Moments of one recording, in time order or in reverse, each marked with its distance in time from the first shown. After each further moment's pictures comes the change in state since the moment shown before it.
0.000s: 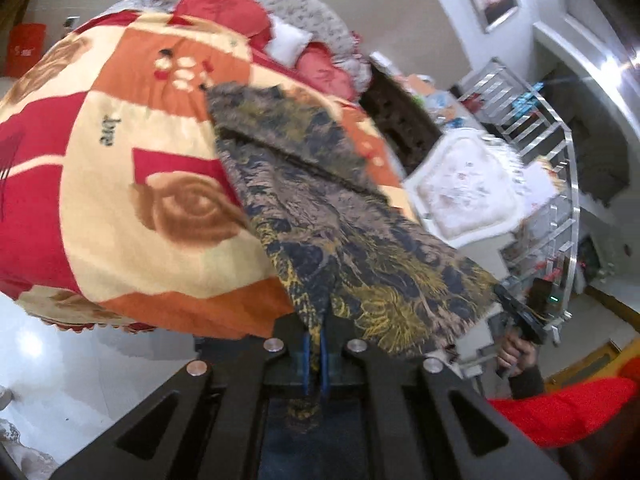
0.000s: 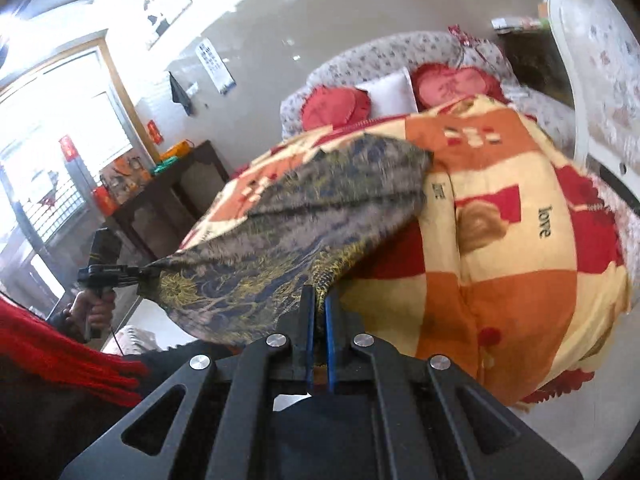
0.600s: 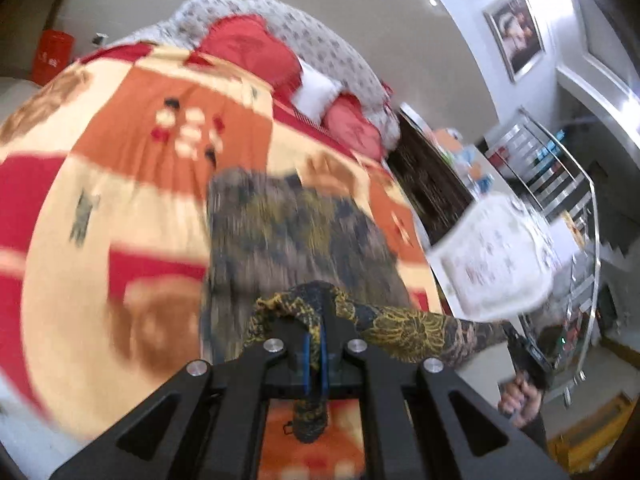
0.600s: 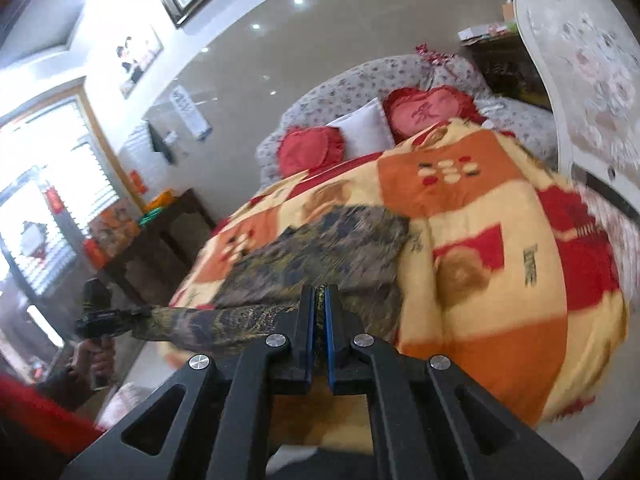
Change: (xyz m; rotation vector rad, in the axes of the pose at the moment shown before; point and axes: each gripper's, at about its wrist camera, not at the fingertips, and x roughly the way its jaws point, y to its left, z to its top) left arm 0.079 0.005 0.118 -0.101 -0.204 0.129; right arm 0.054 -0.062 0.085 0.122 -0.116 -0.074
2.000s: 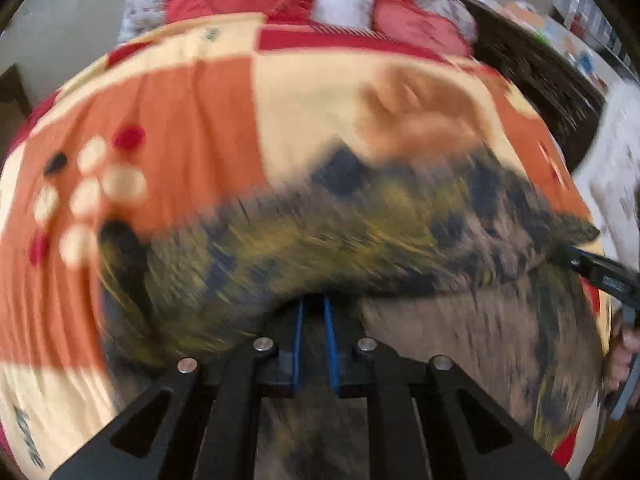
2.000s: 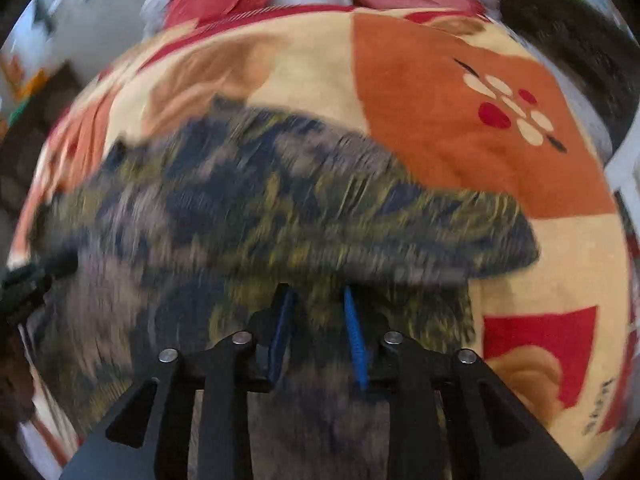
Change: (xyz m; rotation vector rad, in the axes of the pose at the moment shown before) left arm 0.281 -0.023 0.089 0.300 0.233 0.500; right arm 0.348 -0.017 0.048 -0.059 0.519 -0.393
